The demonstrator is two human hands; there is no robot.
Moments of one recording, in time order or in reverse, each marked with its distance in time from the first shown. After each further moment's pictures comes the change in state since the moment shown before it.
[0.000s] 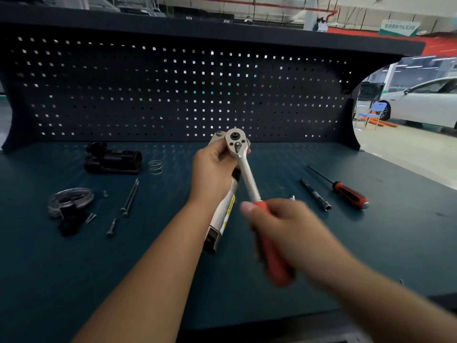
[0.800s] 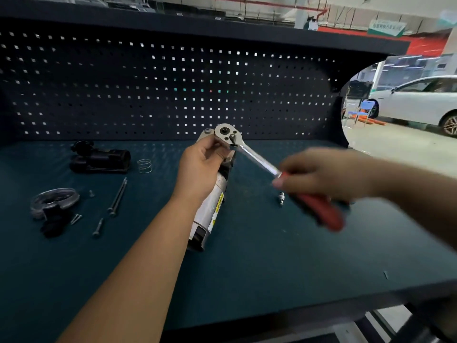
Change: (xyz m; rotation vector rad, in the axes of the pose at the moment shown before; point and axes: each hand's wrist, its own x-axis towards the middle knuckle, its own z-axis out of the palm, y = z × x) left_hand 0.003 -0.003 -0.007 0.104 -0.092 0.064; right_hand 0.039 -0.032 -0.098 -0.861 -0.231 -0.203
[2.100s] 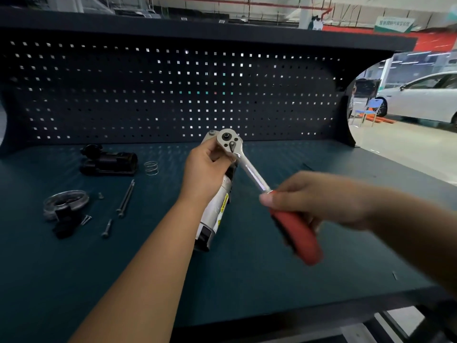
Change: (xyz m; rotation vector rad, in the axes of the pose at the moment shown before) left_hand 0.001 -0.004 -0.001 0.027 -0.004 -0.018; right_hand -0.009 -0.016 0.035 0.611 -0.180 0.124
